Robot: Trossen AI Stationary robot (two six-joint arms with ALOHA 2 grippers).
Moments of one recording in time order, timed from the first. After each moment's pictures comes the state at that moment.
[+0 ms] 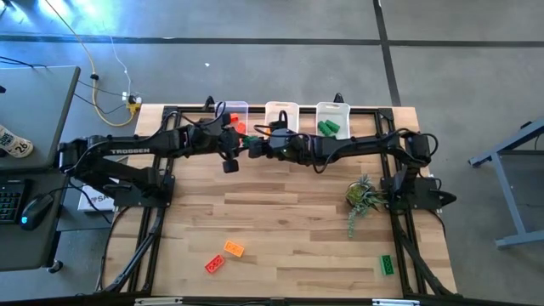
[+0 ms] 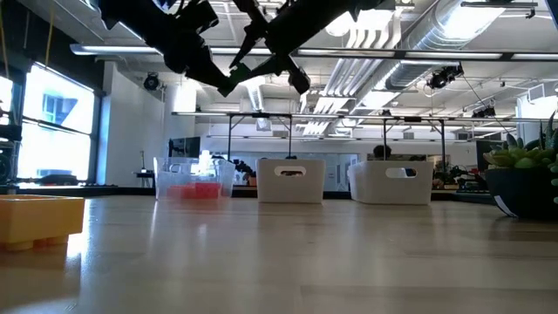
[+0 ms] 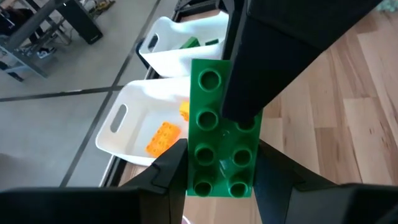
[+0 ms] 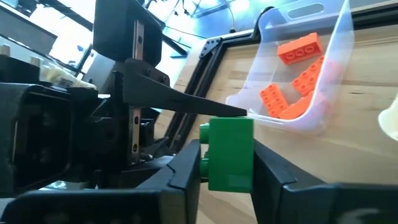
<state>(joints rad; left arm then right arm) 0.38 1.16 0.79 -0.16 -0.13 0.35 -0.07 1.83 1.44 -0.03 0.36 1.05</state>
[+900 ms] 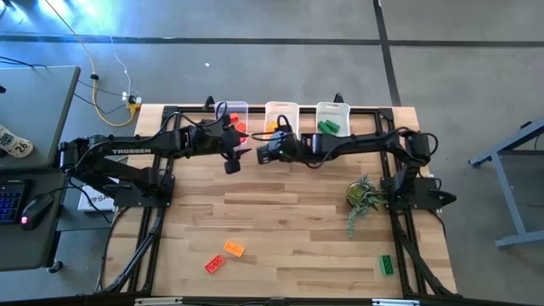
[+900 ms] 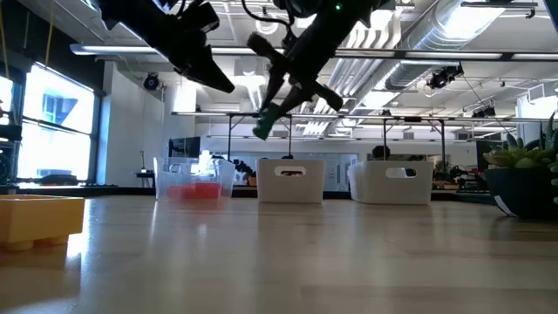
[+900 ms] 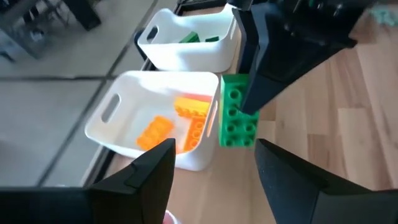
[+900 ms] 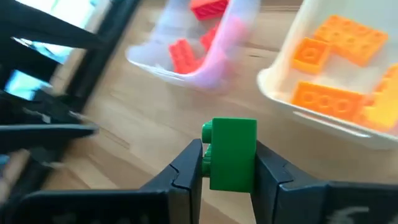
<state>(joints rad) 0.38 1.17 0.79 -0.16 -0.14 0.26 -0.10 1.83 1.44 -0.38 0.35 1.01</state>
